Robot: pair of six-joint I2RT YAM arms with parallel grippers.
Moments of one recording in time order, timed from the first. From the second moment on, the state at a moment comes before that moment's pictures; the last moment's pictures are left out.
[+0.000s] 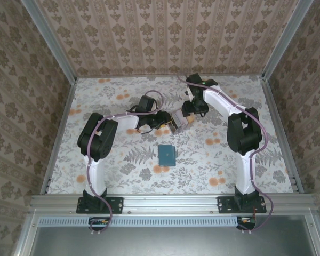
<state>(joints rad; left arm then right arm) -0.55 2.03 1.23 -0.02 0.52 -0.86 0.33 2.11 1.82 -1.02 -0.01 0.15</state>
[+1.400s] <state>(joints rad) -0.55 2.01 1.35 -0.35 0.57 -1.18 0.43 2.11 1.94 -1.20 0.23 0.57</state>
